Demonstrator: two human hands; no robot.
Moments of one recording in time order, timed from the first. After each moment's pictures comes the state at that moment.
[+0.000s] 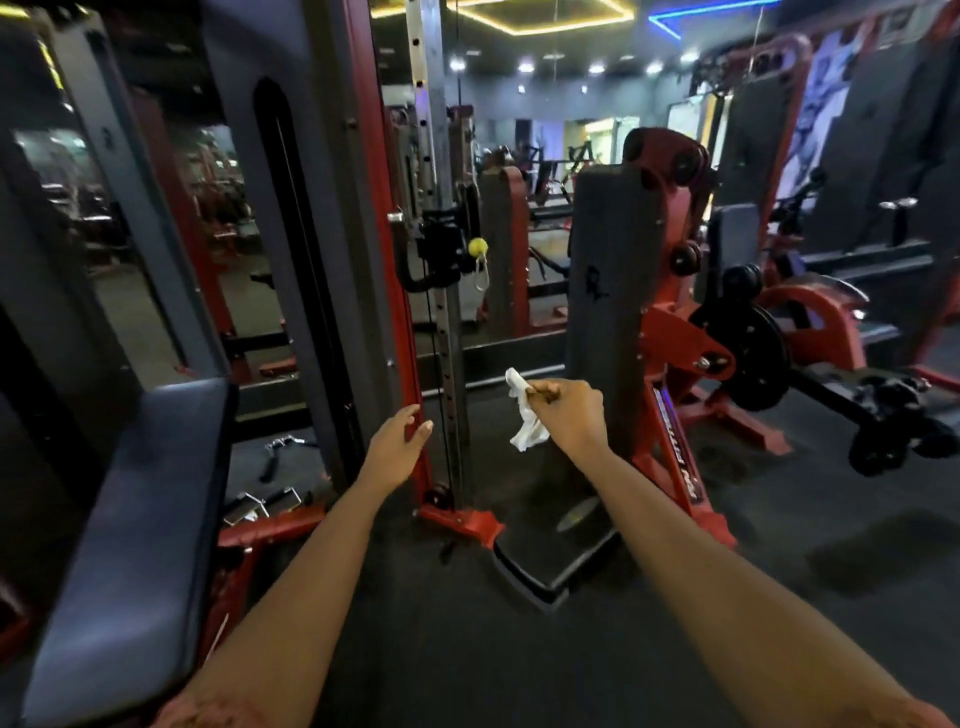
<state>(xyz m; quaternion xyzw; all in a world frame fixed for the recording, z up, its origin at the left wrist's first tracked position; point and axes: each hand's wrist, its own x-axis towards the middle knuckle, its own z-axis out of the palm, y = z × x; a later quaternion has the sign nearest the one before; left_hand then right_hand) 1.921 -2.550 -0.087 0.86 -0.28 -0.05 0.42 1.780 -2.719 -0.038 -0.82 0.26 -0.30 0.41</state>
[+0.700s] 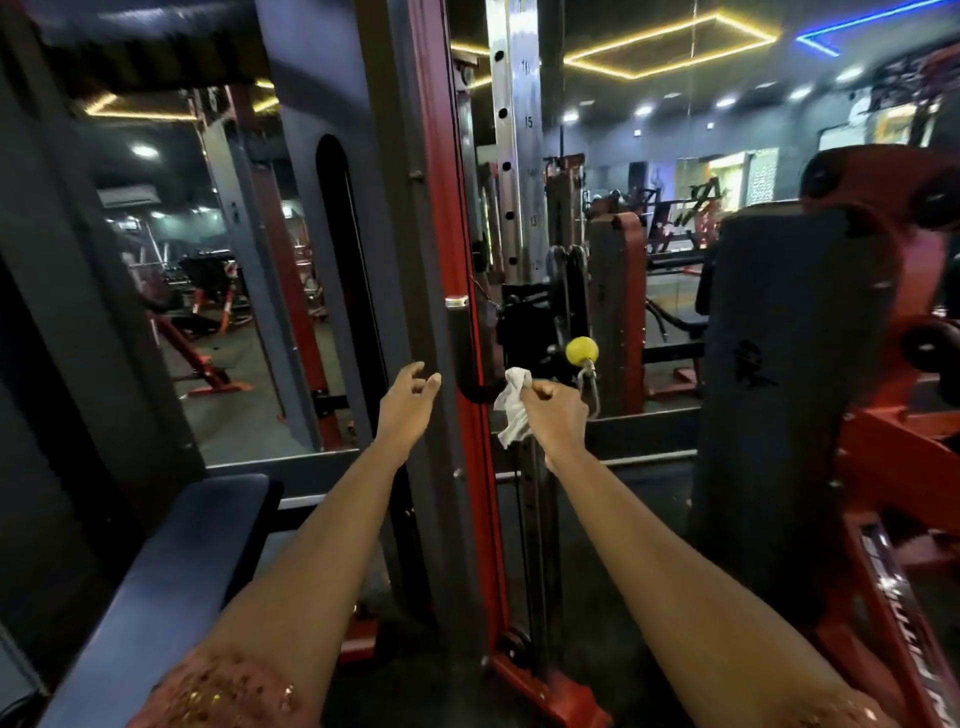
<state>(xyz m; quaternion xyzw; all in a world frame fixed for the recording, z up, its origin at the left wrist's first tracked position) 2.267 -2.725 0.023 0.83 -0.16 0.08 0.53 2.202 -2.874 0.003 -0.73 0.19 -0.33 0.57</state>
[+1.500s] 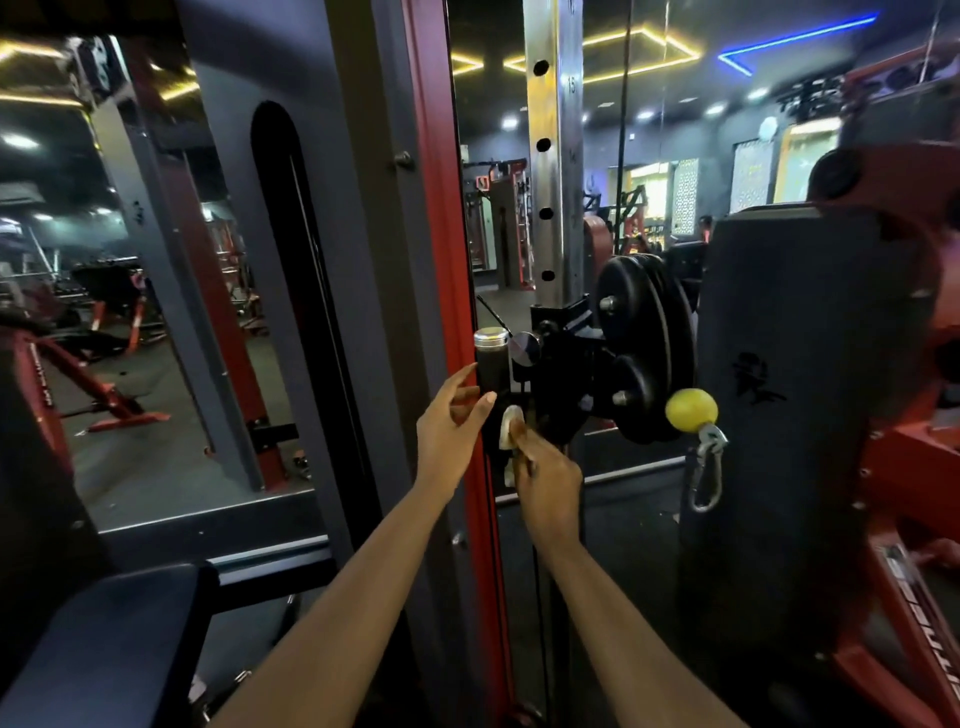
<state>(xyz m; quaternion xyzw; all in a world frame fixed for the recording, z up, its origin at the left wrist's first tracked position) 2.450 -2.774 0.000 0.73 -0.31 0.09 0.61 2.378 -2.860 -0.056 -0.79 0.09 -0.45 0.40</state>
